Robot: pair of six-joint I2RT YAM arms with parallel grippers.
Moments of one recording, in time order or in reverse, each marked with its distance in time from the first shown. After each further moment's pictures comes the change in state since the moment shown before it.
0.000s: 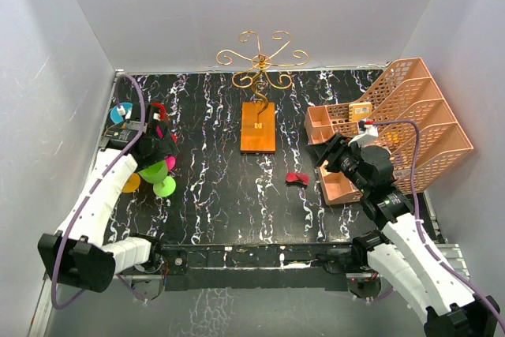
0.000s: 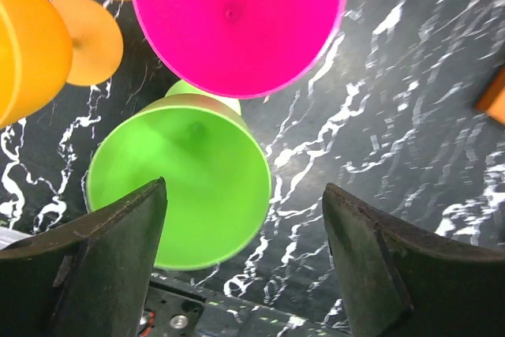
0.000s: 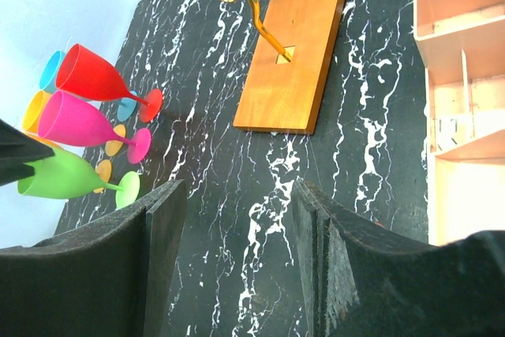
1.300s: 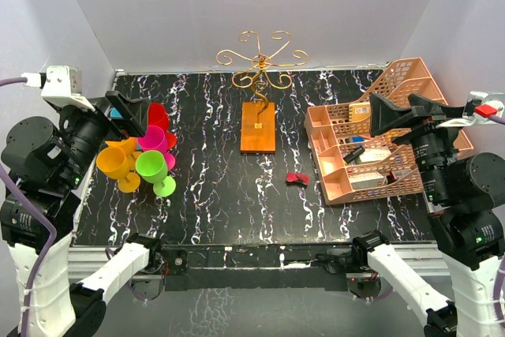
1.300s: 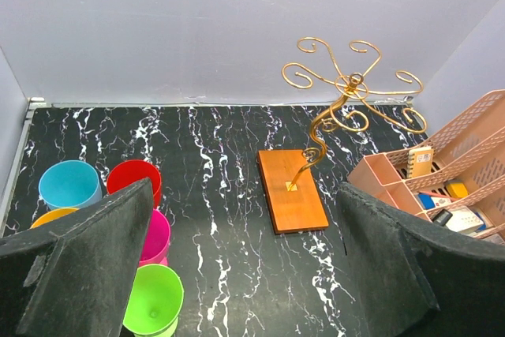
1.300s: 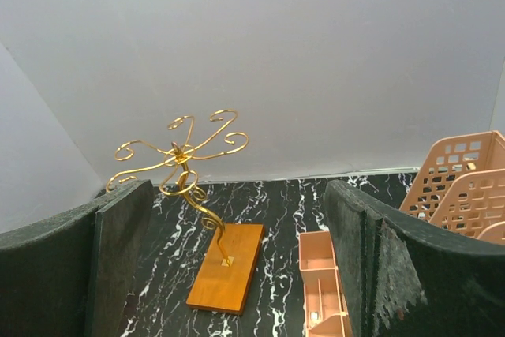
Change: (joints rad) left arm -0.053 -0.322 0.592 0.173 0.227 0.406; right arm 0.000 -0.002 0.819 -0.335 0.310 -0.429
